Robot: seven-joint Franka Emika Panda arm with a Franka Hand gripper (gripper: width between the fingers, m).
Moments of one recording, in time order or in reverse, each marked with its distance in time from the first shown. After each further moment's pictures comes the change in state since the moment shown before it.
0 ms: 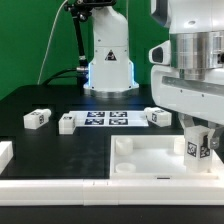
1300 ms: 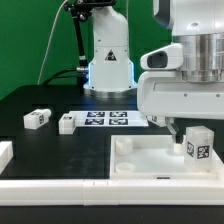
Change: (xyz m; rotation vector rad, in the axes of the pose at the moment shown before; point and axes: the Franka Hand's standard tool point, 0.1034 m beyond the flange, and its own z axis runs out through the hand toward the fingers) arm -0.002 -0.001 0.003 -0.001 0.001 -0.829
